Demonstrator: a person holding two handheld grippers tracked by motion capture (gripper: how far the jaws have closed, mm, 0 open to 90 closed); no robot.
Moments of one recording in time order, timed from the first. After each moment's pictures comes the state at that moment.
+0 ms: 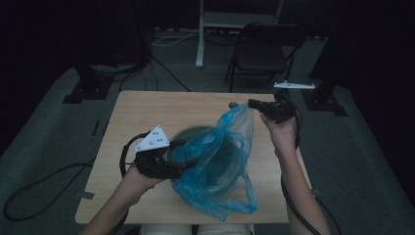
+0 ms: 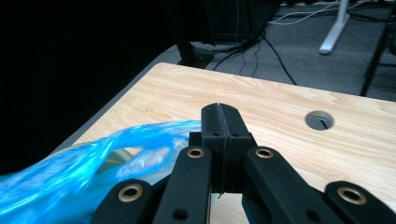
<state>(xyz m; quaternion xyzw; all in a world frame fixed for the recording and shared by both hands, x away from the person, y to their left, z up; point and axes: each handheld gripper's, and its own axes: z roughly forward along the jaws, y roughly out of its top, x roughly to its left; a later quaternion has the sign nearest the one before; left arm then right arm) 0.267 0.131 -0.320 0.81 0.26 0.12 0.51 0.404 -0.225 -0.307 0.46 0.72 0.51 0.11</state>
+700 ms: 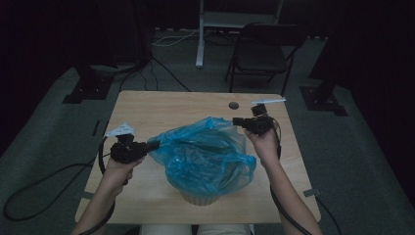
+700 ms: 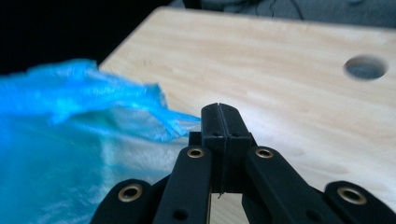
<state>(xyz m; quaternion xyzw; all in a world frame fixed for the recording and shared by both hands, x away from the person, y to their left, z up) 0.329 0.226 -0.404 0.75 0.43 0.06 0.50 0.421 -0.192 -0.376 0.46 0.76 0.45 0.06</state>
